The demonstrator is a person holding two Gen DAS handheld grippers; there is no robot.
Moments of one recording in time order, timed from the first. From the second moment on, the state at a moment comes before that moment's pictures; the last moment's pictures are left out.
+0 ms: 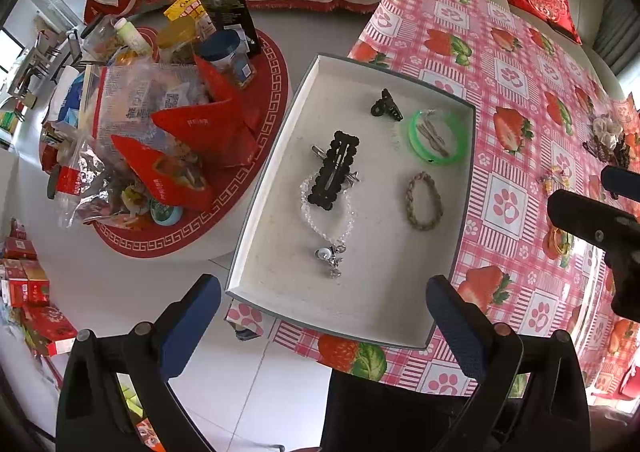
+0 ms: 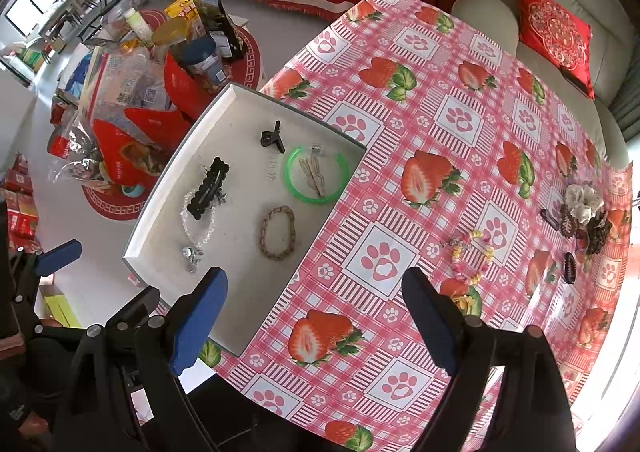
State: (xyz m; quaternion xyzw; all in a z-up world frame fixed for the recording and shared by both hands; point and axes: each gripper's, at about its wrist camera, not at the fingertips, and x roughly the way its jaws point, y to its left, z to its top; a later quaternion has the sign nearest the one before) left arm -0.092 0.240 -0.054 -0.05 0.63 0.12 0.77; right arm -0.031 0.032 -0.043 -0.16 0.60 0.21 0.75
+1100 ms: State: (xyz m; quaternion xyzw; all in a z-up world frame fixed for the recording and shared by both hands) left arm -0.088 0.240 -0.055 -0.03 0.63 0.11 0.77; right arm -0.036 0.034 -0.047 -0.16 0.61 0.21 0.75
